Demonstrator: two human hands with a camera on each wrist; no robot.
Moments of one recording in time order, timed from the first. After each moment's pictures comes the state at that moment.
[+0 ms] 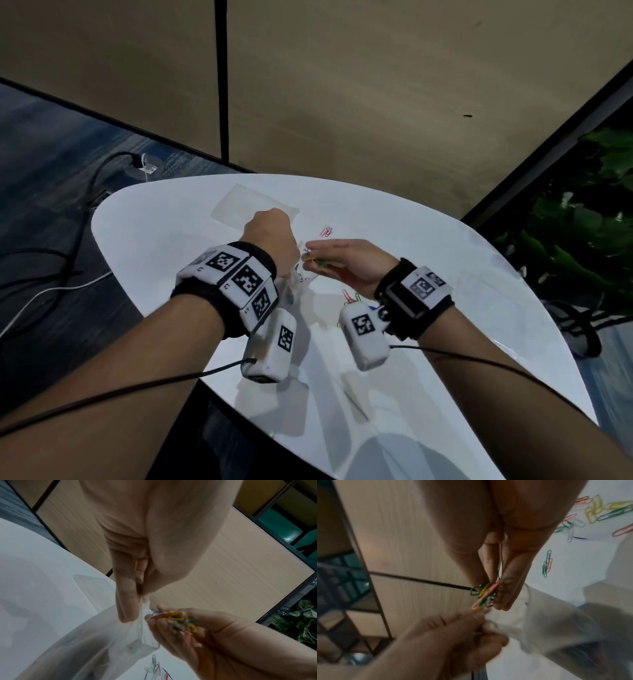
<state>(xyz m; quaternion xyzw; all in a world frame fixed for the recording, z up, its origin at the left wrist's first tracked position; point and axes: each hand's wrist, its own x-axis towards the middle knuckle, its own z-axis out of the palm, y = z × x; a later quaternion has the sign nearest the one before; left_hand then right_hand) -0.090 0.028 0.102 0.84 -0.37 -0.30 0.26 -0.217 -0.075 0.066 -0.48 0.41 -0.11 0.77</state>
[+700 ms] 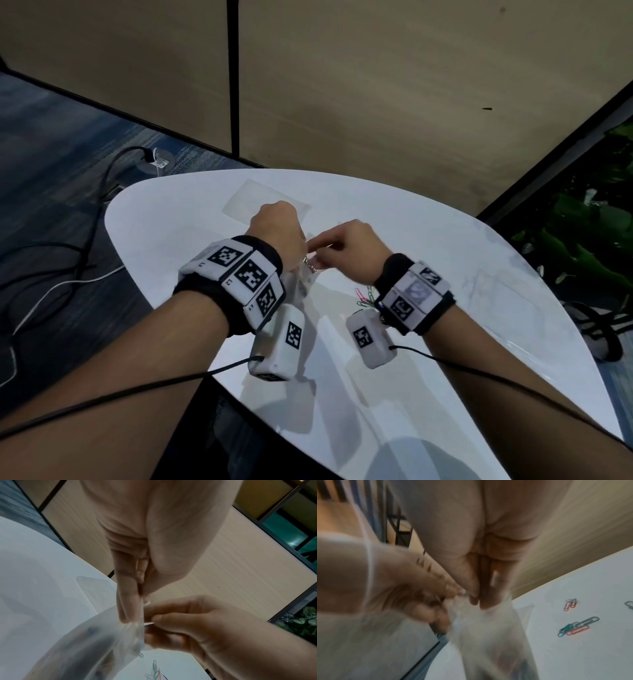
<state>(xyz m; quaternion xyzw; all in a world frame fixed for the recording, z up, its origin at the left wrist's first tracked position) -0.079 0.029 0.099 0.84 -0.35 -0.30 0.29 -0.198 -0.068 0.076 -0.86 0.31 -0.02 0.41</state>
